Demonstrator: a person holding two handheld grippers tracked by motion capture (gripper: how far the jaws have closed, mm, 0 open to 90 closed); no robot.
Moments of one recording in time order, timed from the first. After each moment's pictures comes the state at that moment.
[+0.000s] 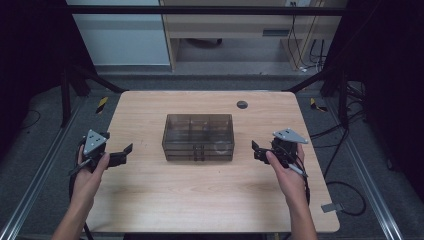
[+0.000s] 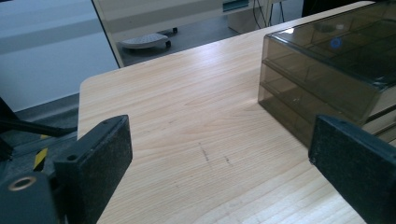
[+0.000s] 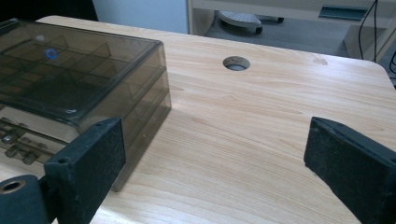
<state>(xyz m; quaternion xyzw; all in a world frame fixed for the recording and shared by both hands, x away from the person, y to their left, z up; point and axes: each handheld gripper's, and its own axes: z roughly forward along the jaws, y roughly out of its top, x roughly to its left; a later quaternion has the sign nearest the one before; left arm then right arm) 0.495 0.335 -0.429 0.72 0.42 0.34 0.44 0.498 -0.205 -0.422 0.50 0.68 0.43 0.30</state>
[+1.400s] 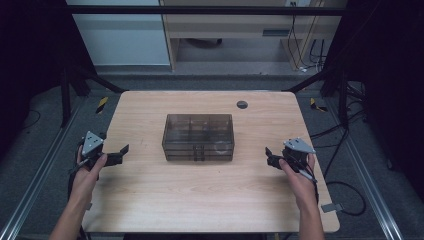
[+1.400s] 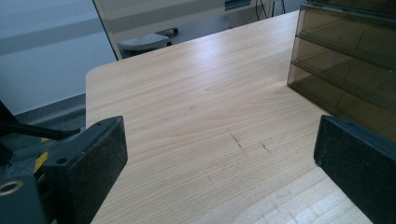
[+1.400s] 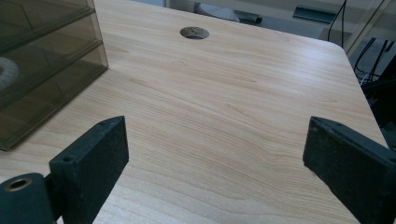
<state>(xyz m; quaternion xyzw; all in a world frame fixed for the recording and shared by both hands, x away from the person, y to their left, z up) 0.519 0.362 -0.466 0.72 0.41 0.34 0.44 0.507 -0.251 -0.477 0.49 0.69 0.40 0.35</state>
